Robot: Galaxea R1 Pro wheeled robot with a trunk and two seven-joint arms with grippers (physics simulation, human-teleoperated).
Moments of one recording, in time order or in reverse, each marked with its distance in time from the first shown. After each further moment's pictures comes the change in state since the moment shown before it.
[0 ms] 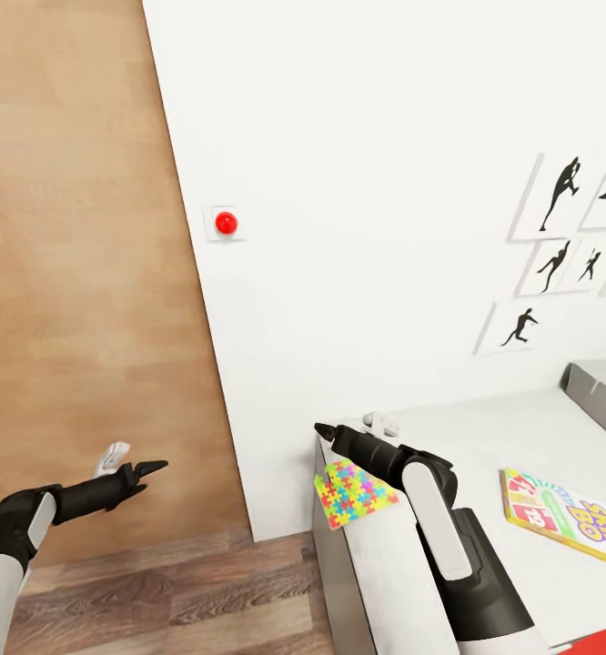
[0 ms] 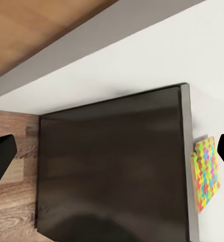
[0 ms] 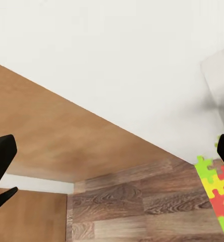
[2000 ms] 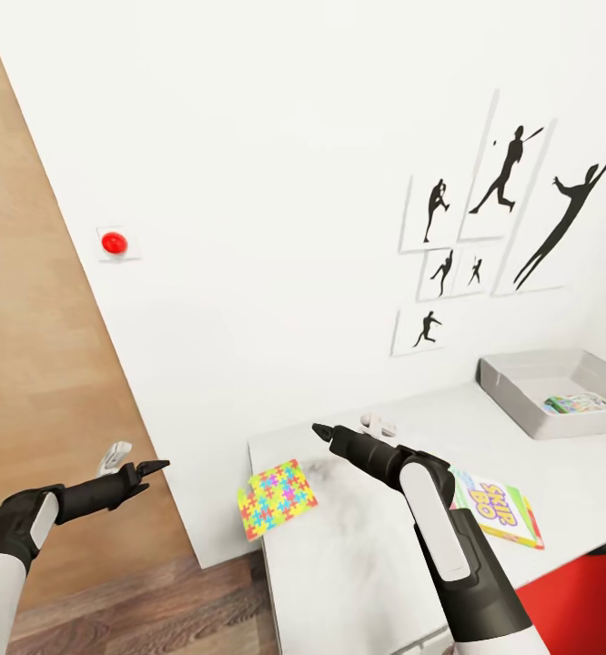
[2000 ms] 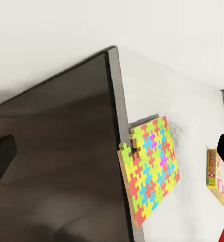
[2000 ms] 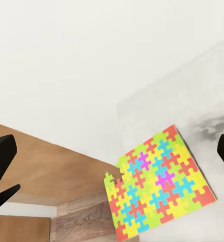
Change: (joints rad) left arm 0.000 -0.007 0.000 -0.001 -0.001 -0.004 -0.010; right arm 0.000 0.002 0.011 0.000 0.000 -0.003 0.000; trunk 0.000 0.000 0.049
